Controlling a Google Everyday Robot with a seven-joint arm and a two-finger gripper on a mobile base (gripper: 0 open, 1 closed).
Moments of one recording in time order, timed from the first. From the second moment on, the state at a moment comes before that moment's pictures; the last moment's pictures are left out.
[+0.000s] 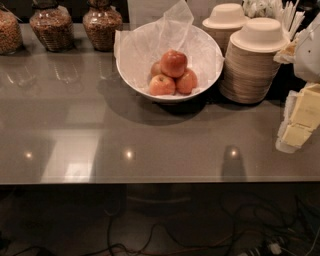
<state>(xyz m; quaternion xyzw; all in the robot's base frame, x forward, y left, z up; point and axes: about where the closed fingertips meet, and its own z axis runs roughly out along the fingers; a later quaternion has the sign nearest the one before) 0.438 -0.217 0.976 -0.60 0.78 -0.03 0.16</state>
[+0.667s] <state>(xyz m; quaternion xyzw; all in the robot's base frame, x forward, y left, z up) 0.448 -0.207 0.970 -0.60 0.77 -0.02 0.20</state>
